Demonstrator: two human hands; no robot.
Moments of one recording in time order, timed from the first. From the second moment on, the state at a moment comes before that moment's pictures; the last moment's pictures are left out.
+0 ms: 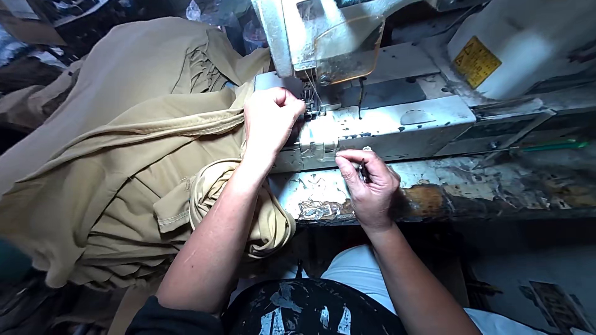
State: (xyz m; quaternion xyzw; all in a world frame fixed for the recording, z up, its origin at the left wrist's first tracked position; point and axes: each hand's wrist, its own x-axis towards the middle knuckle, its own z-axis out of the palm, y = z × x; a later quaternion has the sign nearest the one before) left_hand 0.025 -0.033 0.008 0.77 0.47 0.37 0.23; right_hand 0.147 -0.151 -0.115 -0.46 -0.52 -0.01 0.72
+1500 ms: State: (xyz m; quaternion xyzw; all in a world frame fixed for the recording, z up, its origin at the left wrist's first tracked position) left_hand 0.024 -0.042 0.003 0.78 0.45 0.39 0.18; right_hand 0.147 -0.151 -0.115 -0.45 -0.52 -0.01 0.73
